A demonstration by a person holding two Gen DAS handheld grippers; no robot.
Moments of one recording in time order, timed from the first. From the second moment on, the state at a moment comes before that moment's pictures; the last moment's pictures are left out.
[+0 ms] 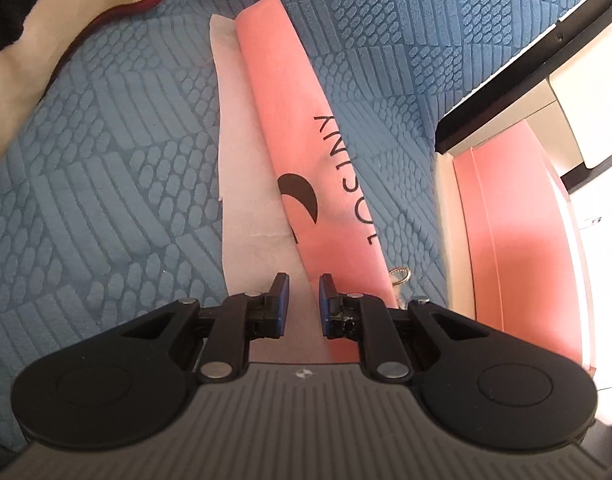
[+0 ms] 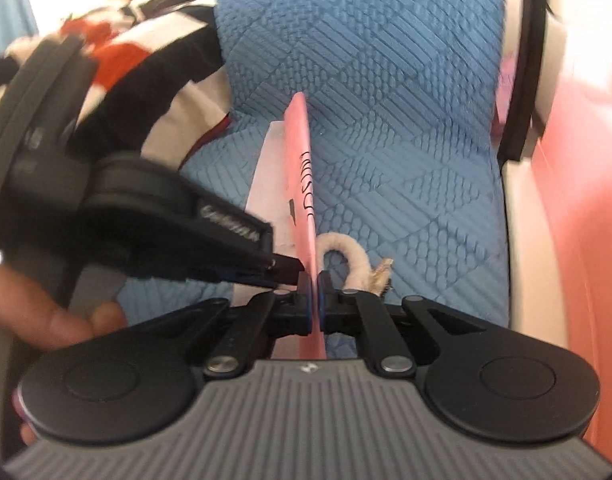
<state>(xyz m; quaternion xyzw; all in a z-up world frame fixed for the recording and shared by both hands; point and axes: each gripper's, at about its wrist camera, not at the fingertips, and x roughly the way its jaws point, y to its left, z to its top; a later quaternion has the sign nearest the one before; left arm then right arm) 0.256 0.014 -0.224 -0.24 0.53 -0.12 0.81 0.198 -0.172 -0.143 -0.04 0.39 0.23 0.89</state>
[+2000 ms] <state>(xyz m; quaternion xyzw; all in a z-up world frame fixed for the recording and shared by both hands) 0.269 0.038 -0.223 -0.25 0.52 -0.05 0.82 0.202 -0.158 -0.163 0.01 0.45 0.35 0.82</state>
